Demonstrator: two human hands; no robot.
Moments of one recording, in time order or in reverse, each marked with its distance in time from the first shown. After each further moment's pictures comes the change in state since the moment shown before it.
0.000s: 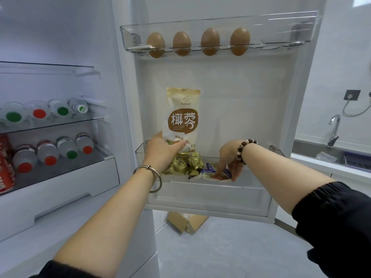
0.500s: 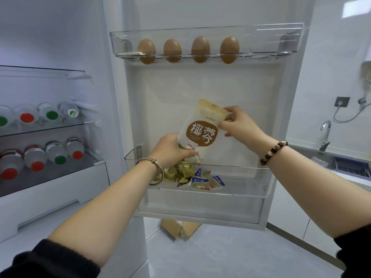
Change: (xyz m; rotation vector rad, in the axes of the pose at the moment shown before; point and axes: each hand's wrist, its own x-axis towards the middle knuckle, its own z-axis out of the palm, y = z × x) left_hand 0.019 0.021 0.025 0.246 -0.302 0.150; right_hand -0.052 0.022 -0.037 0.798 0.737 -0.440
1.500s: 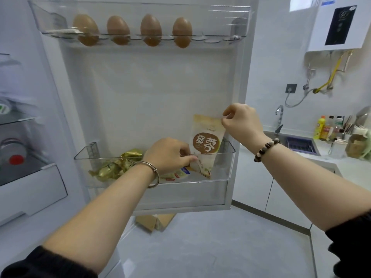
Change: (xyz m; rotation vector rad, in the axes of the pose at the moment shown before) left_hand 0.013 0.021 0.075 0.467 -0.149 0.451; right_hand -0.022 0.061 -0.068 -0.572 0.401 -0.121
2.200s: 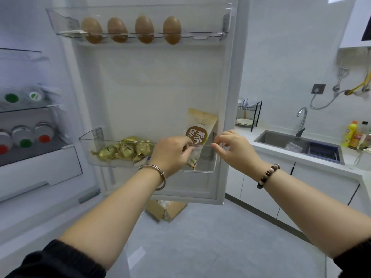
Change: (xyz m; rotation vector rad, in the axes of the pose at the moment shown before) left_hand -0.015 0.062 0.034 0.083 0.354 -0.070; right_hand -0.067 0.055 -0.007 0.140 -0.278 -0.374
